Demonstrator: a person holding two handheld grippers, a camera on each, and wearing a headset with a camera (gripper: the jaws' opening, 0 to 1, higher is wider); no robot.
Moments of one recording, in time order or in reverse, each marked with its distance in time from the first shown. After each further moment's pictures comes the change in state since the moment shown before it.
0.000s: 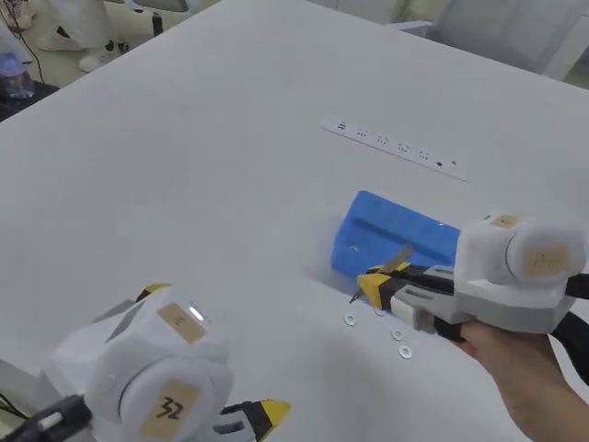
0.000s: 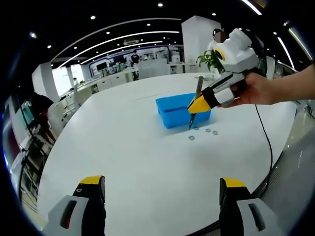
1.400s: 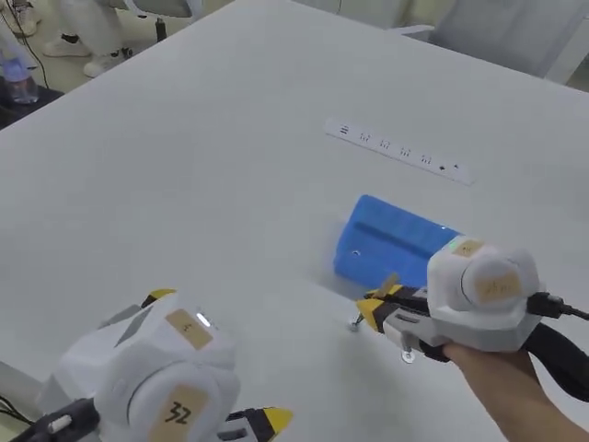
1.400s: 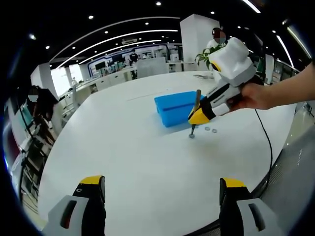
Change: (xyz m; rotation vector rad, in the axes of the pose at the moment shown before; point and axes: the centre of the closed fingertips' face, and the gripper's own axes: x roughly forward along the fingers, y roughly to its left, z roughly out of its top) left arm 0.001 -0.001 -0.002 0.010 0.012 -0.005; right arm 0.014 -0.006 -0.023 -0.090 0.087 -0.022
